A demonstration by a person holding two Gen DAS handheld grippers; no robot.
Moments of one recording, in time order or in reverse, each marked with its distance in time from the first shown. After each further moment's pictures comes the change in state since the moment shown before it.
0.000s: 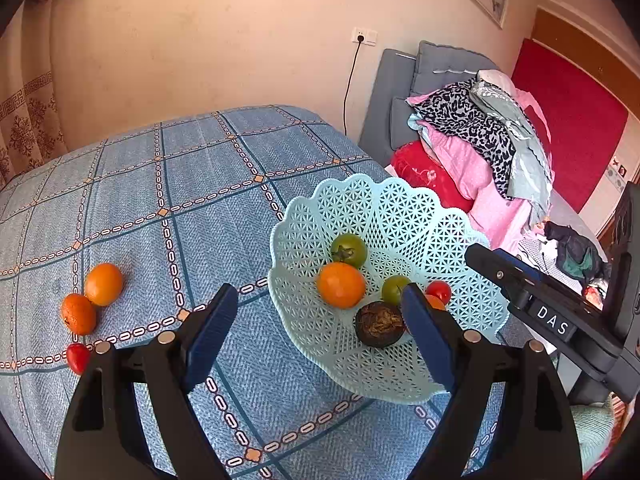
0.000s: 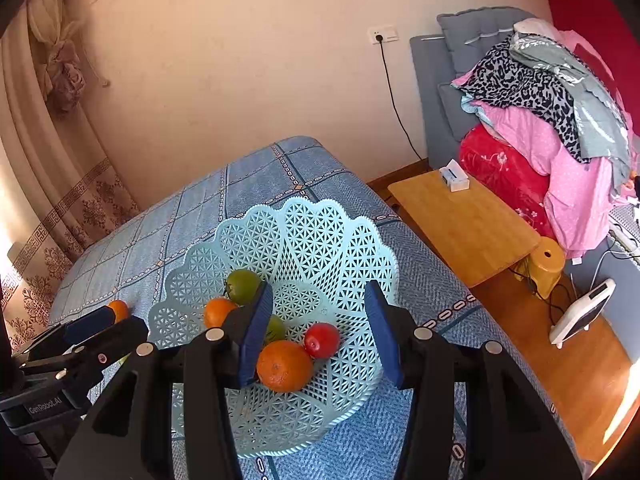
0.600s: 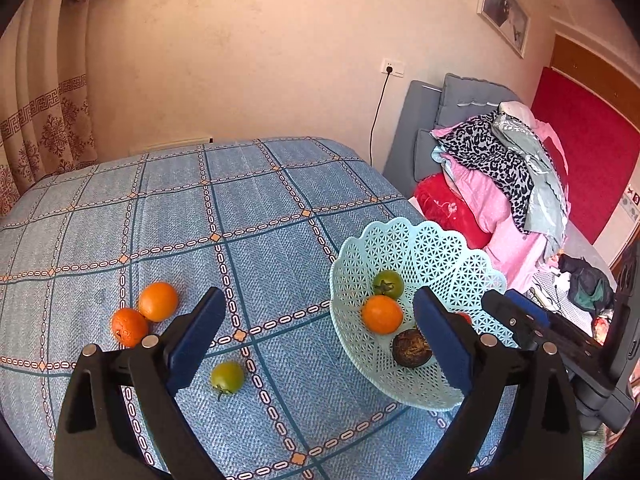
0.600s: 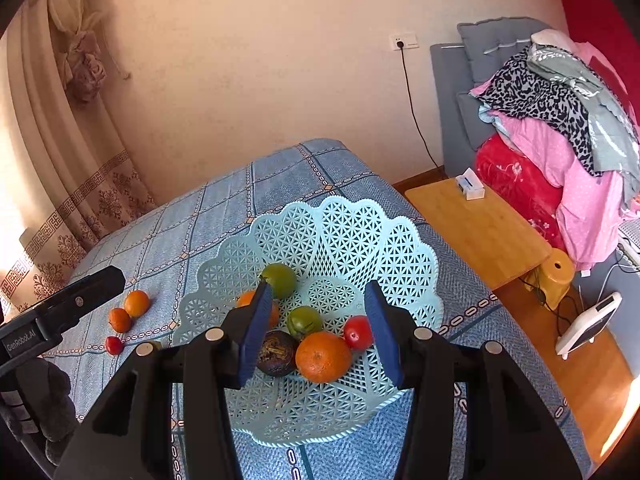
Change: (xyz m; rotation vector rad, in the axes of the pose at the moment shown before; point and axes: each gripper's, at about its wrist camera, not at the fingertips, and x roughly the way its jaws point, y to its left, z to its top) left arm -0.037 0.034 0.013 -0.060 -0.091 0.068; right arm -0.012 0.025 -0.007 -0.051 -0.010 0.052
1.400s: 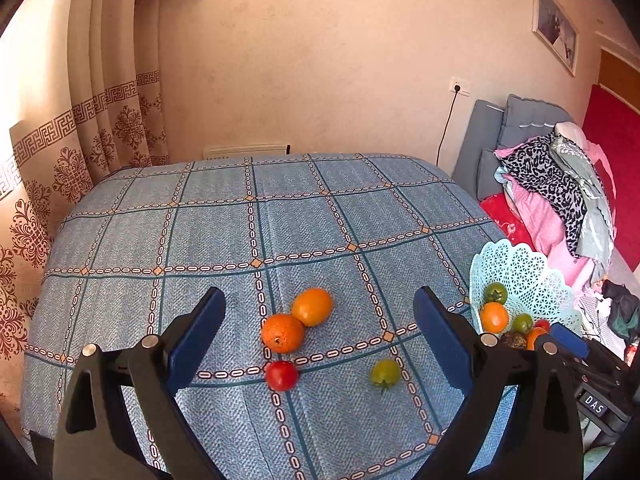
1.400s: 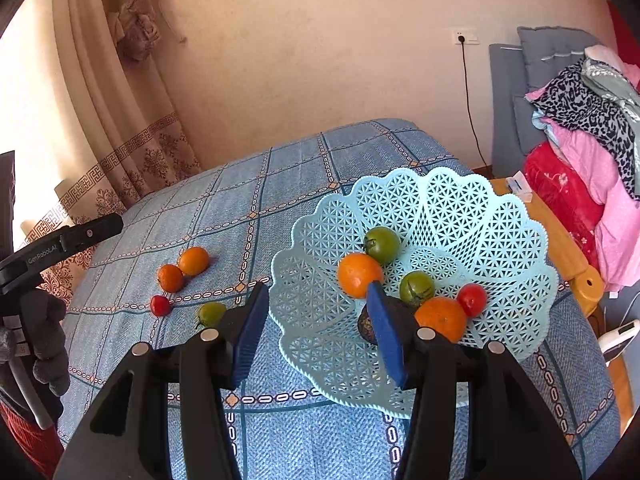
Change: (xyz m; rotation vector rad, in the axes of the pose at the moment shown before) left arm -0.042 0.114 0.002 -0.078 -0.024 0.202; right arm 0.002 0.071 -0.027 -0.122 0.072 0.133
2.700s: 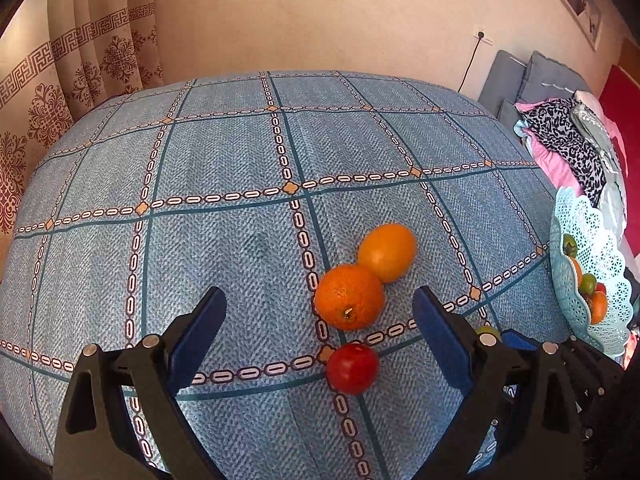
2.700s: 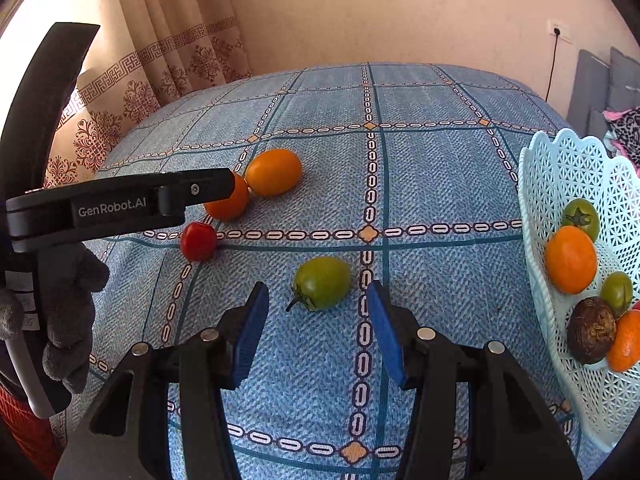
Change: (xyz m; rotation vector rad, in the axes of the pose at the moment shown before) left arm 0.098 0.045 -0.032 0.001 0.227 0.001; right arm 0.115 0.107 -0.033 -0.221 0.238 0.082
